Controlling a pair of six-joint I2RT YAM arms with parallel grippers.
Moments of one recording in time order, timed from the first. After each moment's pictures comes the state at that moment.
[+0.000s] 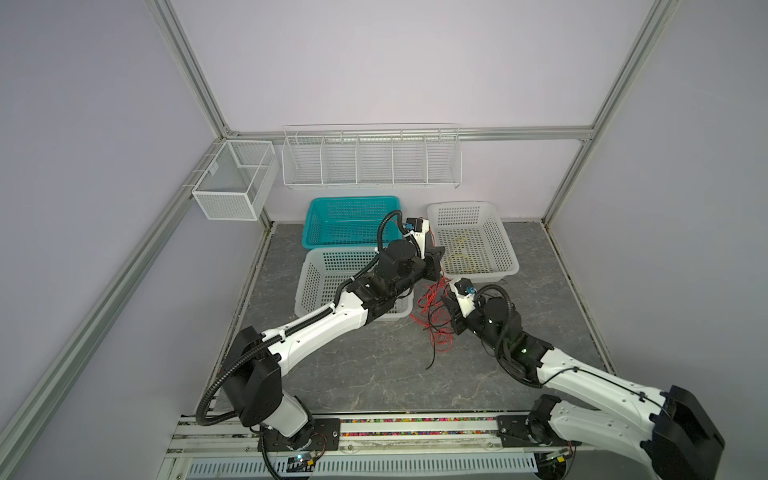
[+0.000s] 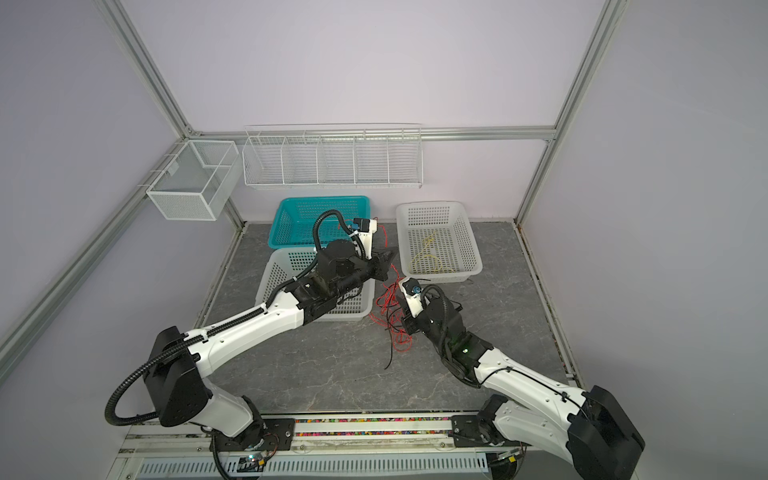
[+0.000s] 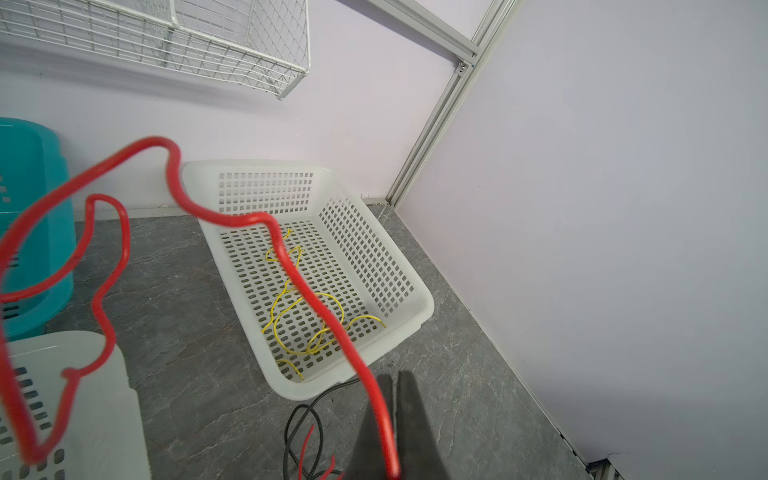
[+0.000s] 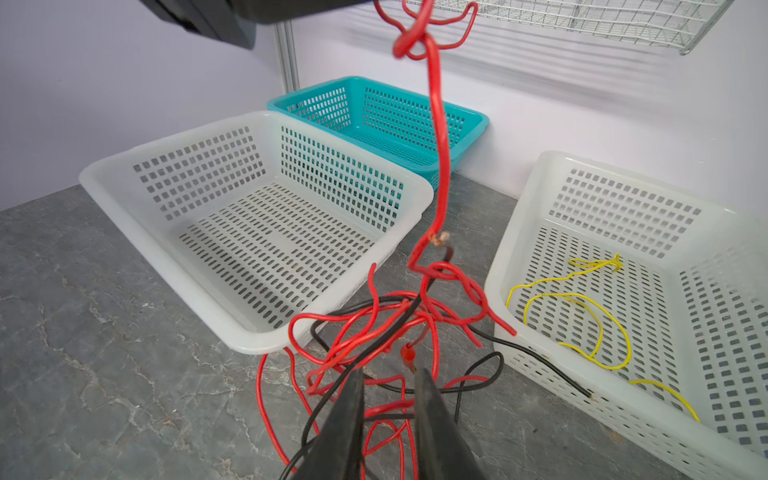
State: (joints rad) left arm -0.88 1.54 1.25 0.12 -0.02 -0.49; right arm 0.77 1.06 0.51 0.27 0.14 -0.03
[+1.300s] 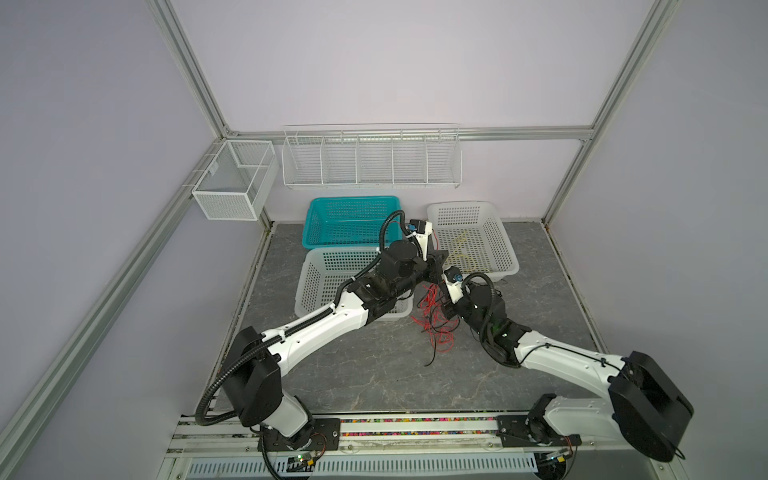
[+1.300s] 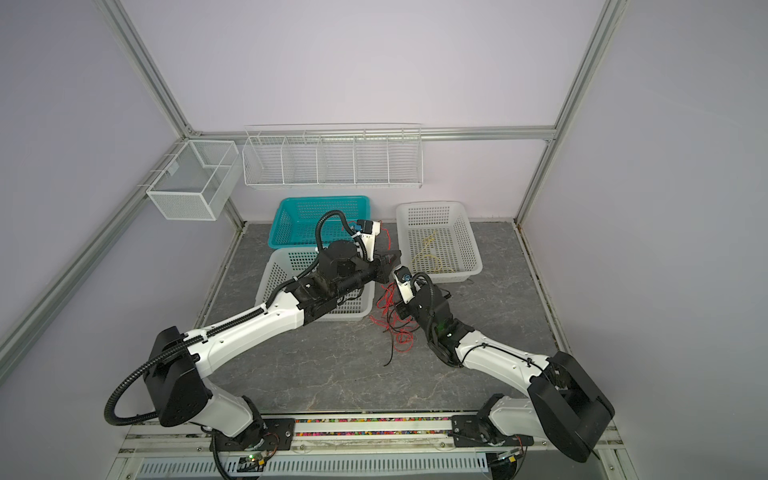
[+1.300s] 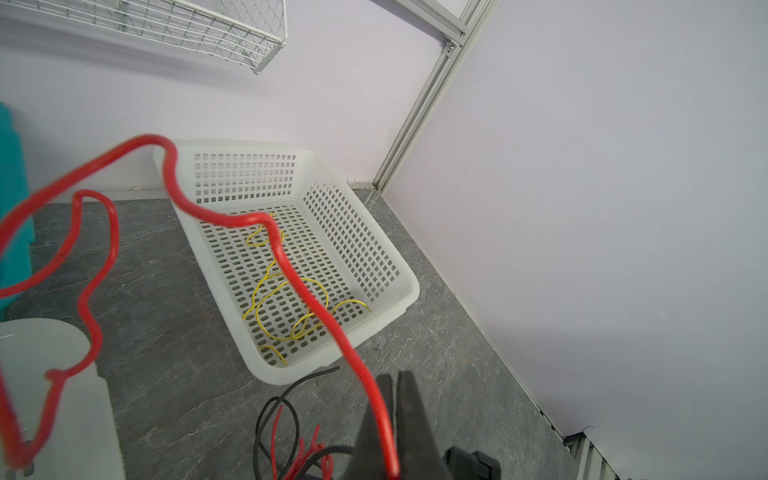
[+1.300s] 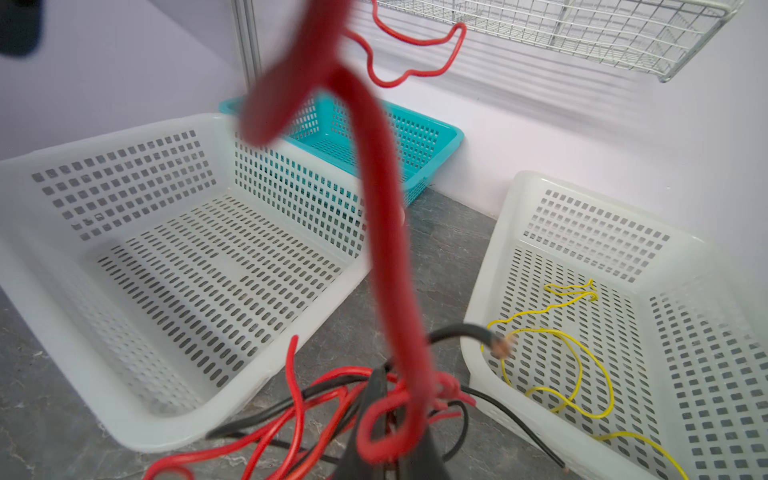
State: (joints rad) left arm -0.89 1.54 1.26 0.09 0.03 -0.51; right arm 0.72 1.28 0.59 0.45 0.18 -0.09
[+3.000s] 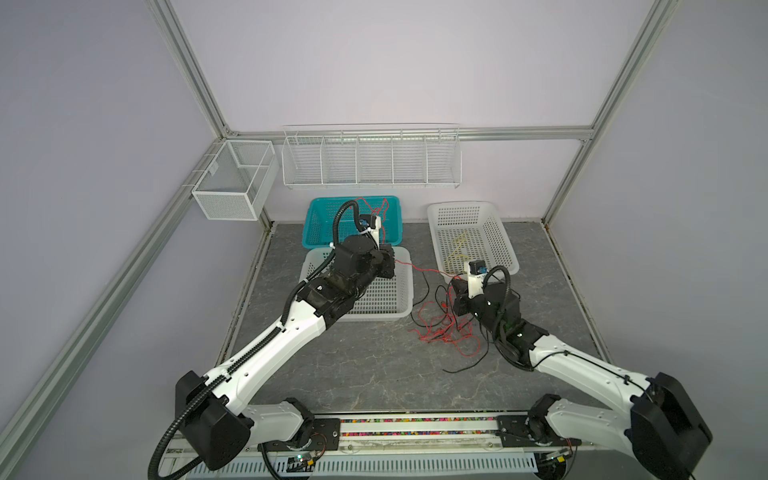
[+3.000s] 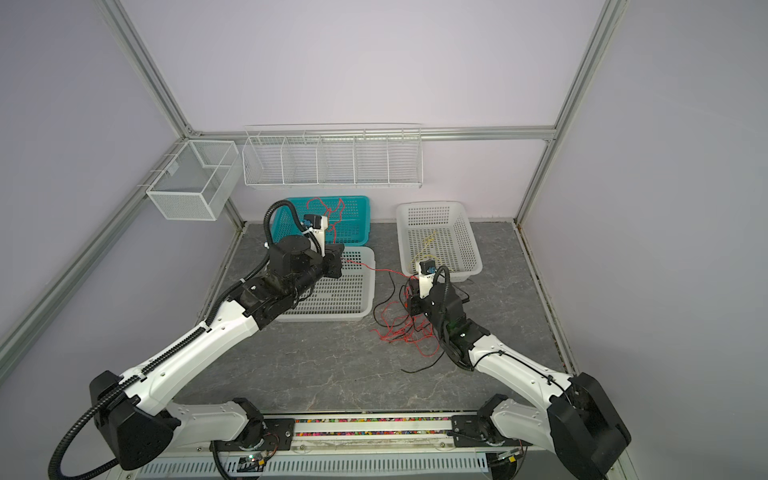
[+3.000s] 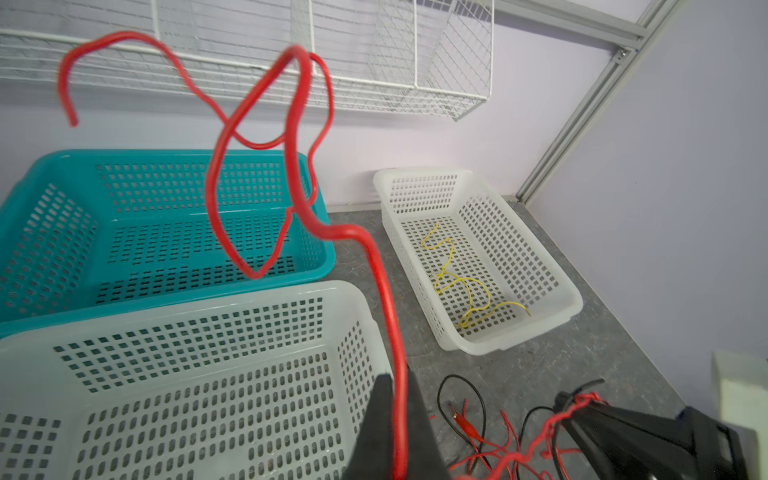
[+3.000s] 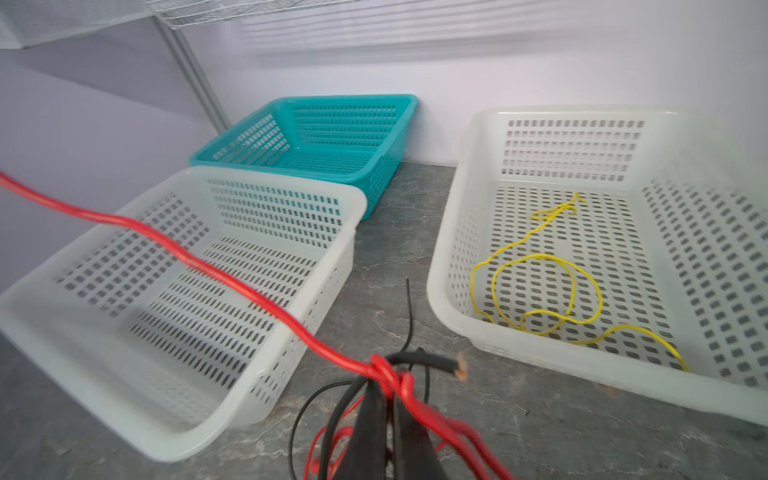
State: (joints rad) left arm -0.69 1.27 1.20 -0.25 -0.20 -0.32; right arm 0.62 1.14 0.60 0.25 0.10 0.20
